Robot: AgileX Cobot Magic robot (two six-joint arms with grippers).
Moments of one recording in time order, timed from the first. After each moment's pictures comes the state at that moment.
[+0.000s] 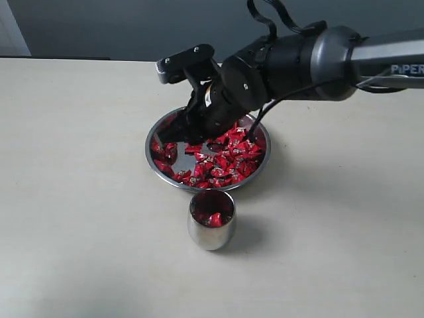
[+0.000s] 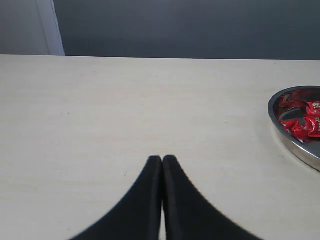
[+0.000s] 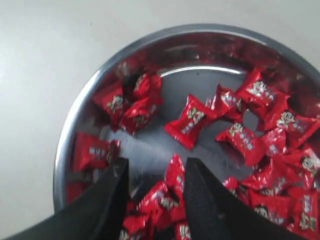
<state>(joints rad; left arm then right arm) 0.10 0.10 0.00 0.00 0.24 -0.06 0.72 1.96 -1.34 -0.05 0.43 0.13</state>
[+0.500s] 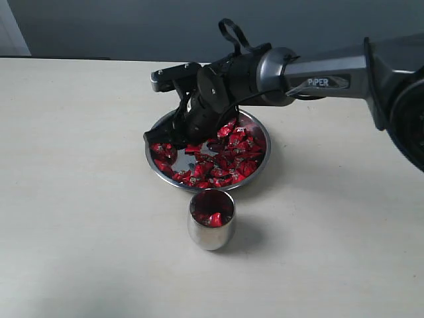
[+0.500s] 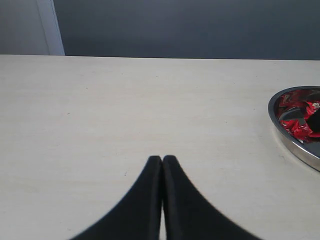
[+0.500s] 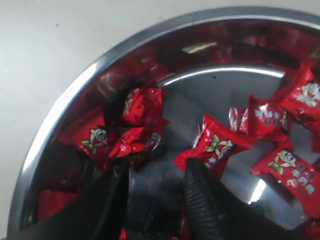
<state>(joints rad) 0.10 0.10 0.00 0.00 0.24 -0.06 0.69 2.21 -1.56 0.05 0.47 0.13</state>
